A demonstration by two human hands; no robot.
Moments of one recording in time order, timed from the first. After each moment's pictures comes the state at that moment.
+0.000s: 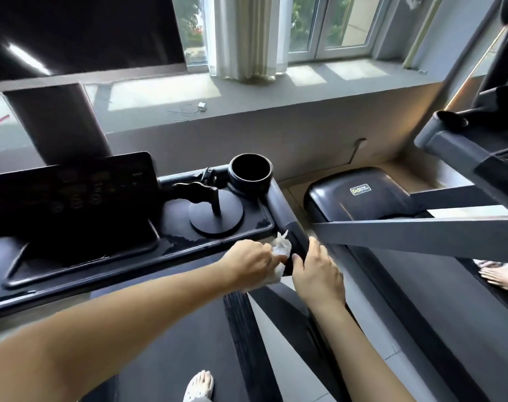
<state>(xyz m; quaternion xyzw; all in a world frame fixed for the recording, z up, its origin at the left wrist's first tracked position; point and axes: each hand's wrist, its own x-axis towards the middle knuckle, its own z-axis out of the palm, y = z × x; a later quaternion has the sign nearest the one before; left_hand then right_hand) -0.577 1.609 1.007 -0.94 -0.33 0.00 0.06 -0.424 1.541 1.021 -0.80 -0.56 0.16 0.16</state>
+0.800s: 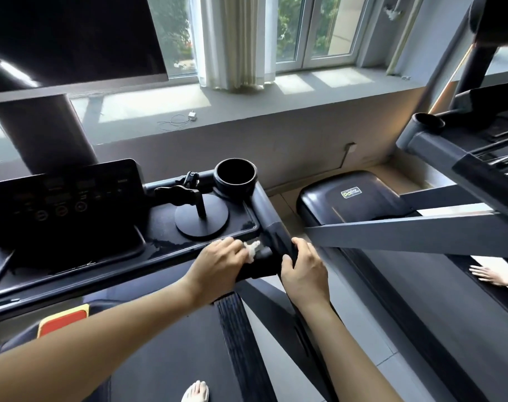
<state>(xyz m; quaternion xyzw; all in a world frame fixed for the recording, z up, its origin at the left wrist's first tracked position) -0.620 1.594 0.999 -0.92 -0.33 -0.19 0.11 -0.416 1.533 1.015 -0.76 -0.55 0.17 0.31</state>
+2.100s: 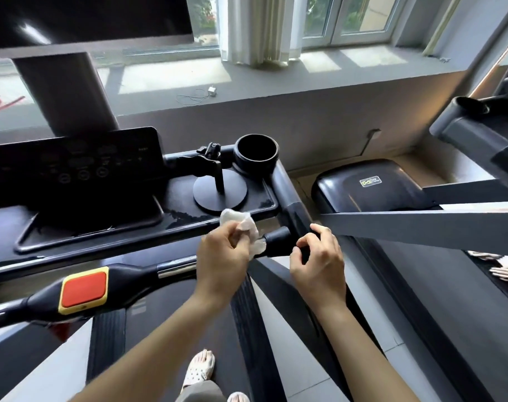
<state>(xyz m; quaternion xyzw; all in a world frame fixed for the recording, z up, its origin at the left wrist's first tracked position) -0.605 1.522 1.037 -0.59 -0.61 -0.46 -0.26 -0.425 1.512 1.005 -0.70 -0.63 0.07 0.33</state>
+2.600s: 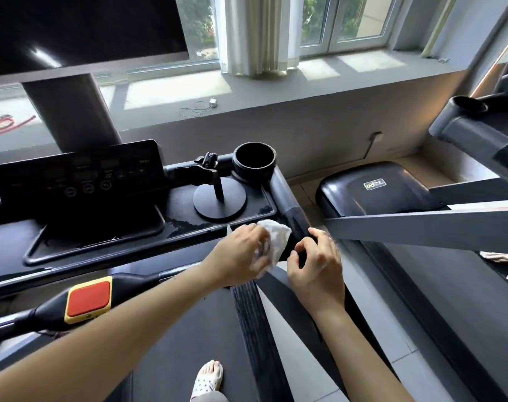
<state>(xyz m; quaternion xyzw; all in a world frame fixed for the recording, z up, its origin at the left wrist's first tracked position) -0.608 1.577 1.009 -0.87 -0.44 -0.17 -0.15 -0.425 1.513 1.003 -0.69 -0.63 0.06 0.34</state>
